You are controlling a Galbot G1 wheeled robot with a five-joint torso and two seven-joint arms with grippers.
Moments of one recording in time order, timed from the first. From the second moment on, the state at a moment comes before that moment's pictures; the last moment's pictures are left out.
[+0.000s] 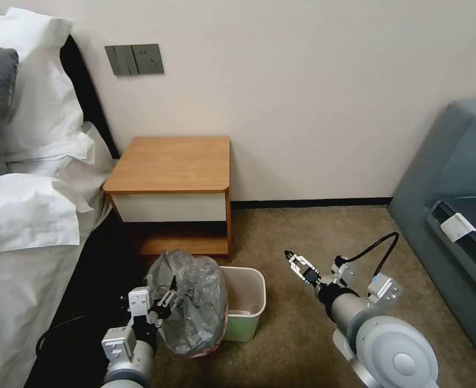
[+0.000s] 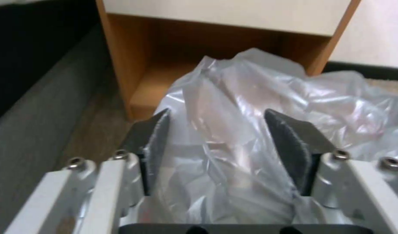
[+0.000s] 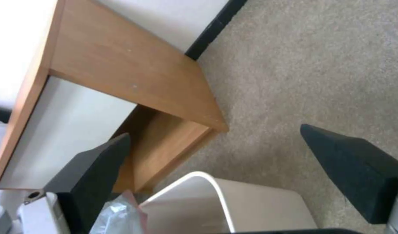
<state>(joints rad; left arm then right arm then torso) 1.81 -1.40 -0.47 -2.27 -0.26 0.32 -0.28 -1.44 1.15 0.27 2.35 1.38 -0.28 0.85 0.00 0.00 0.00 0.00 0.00</state>
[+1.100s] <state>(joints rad) 1.68 -1.37 -0.43 -2.15 -0.31 0.41 -0.27 -1.49 1.14 0.31 2.34 1.32 -0.26 0.84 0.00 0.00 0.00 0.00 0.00</state>
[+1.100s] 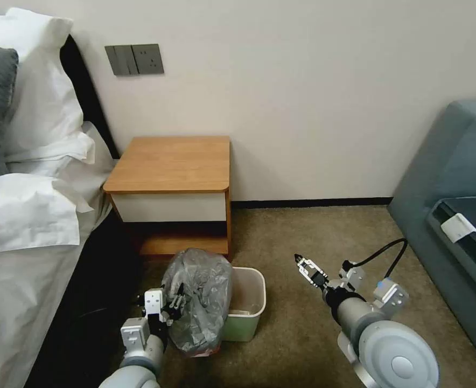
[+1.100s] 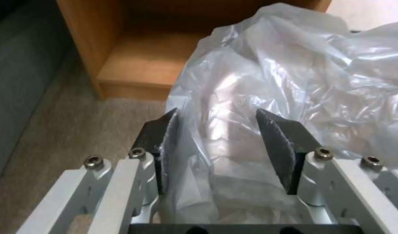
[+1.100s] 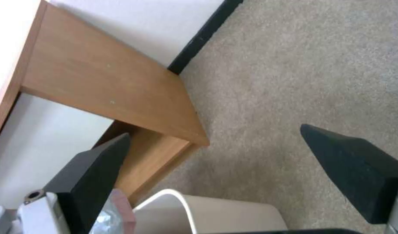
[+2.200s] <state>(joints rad) 1.55 -1.35 -0.40 -2.11 -0.44 0.66 -0.35 -1.53 1.18 0.33 2.35 1.27 -0.25 0.84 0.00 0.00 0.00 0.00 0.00</state>
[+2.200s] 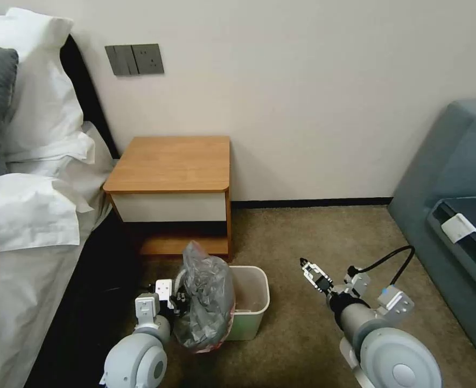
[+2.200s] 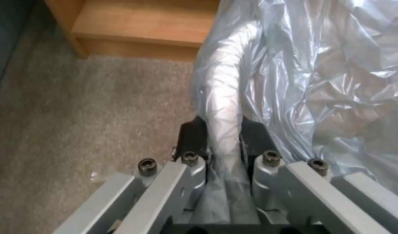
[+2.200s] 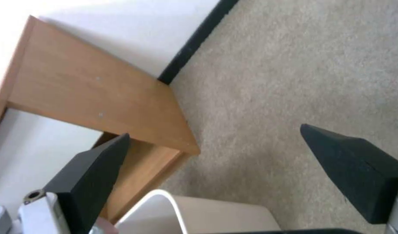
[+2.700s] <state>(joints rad) 1.69 -1.36 -0.48 -2.06 -0.36 0.02 -0.06 -1.45 1.00 0.33 2.40 1.17 -0.45 0.20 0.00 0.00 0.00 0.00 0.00</state>
